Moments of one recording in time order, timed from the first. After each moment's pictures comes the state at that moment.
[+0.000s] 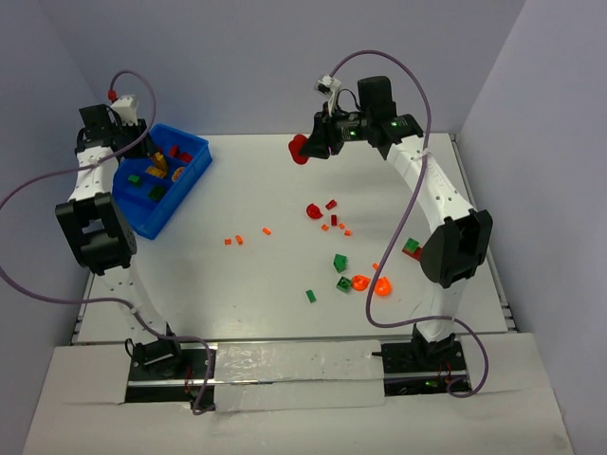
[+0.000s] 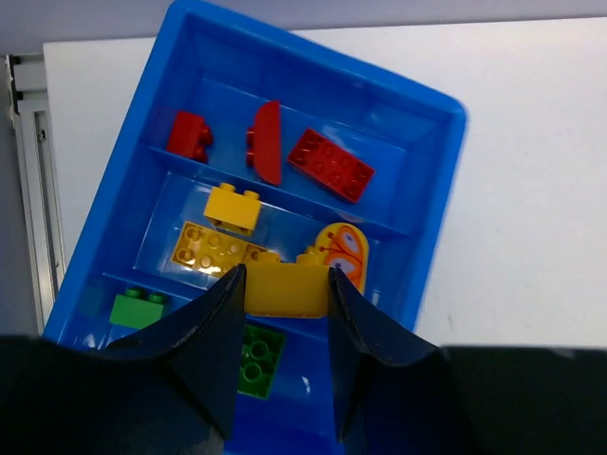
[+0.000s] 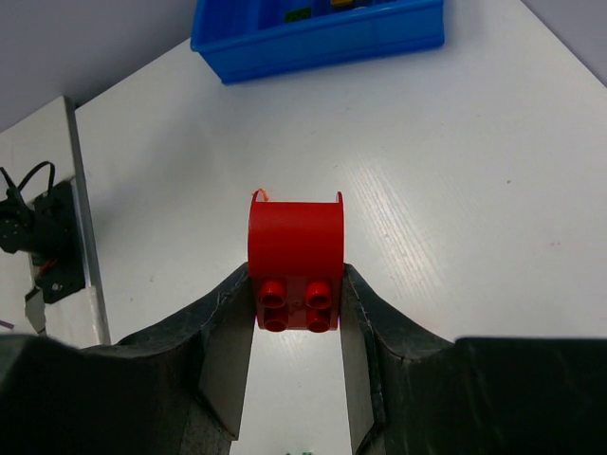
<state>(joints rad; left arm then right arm) 0.28 2.09 1.87 -0.42 0.44 0.15 0.34 1.87 1.95 -0.61 -0.85 -0.13</state>
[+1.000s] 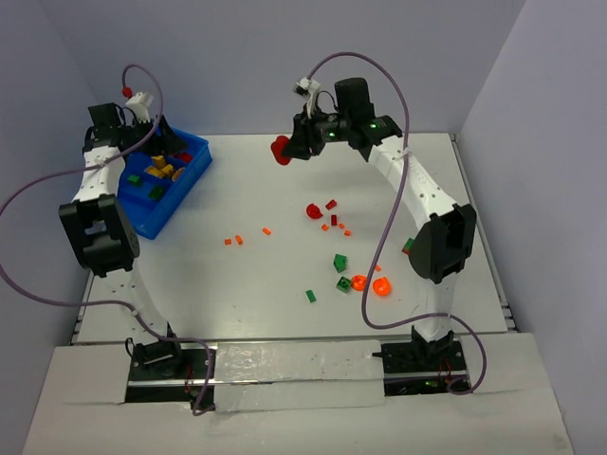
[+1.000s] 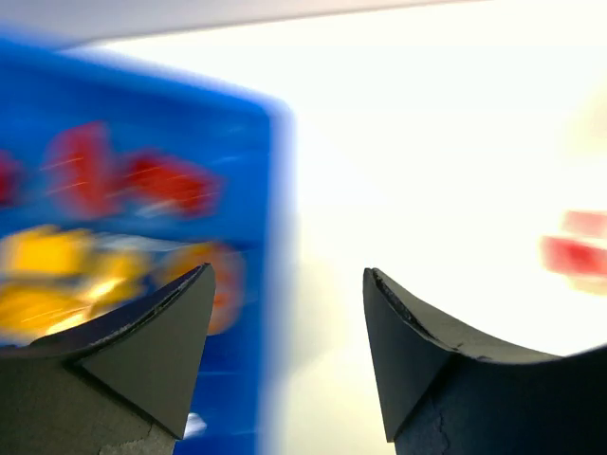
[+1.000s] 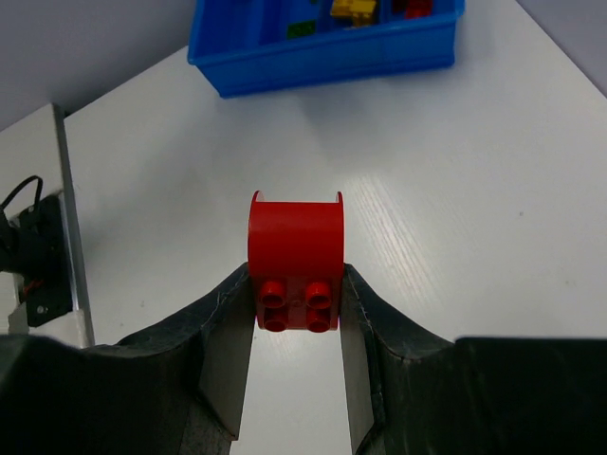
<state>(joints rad) 0.24 2.10 1.85 -0.40 0.73 0.07 0.42 1.94 2.00 -0.56 -0.76 -0.10</state>
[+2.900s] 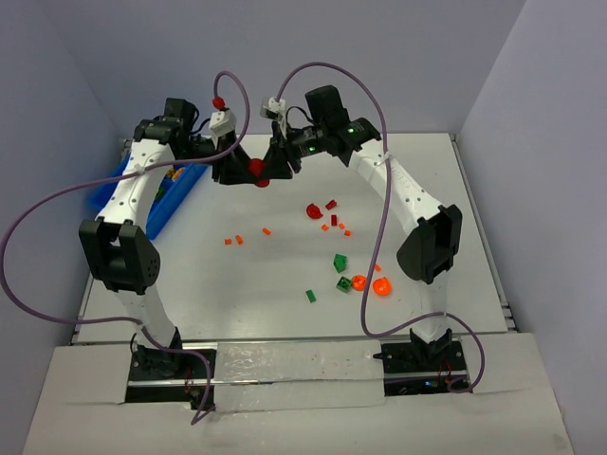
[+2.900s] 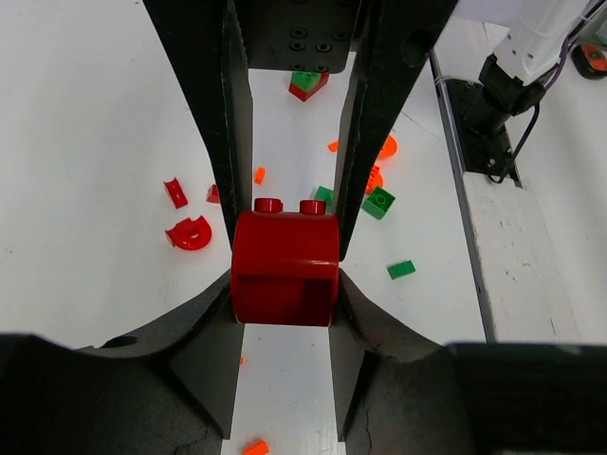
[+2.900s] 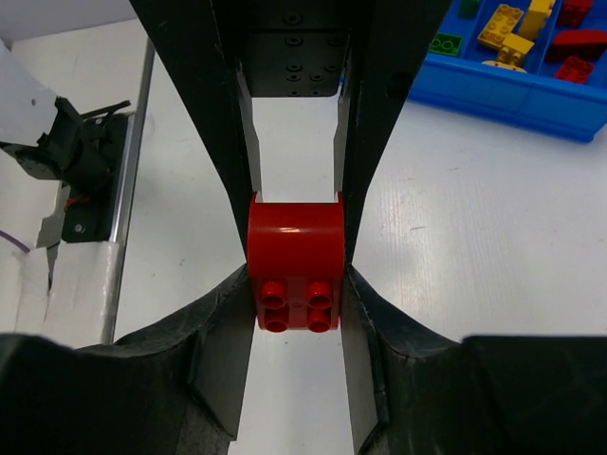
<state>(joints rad) -0.17 1.85 1.87 -1.10 1.31 0.88 0.55 2.00 2.11 -0.70 -0.94 -0.35</state>
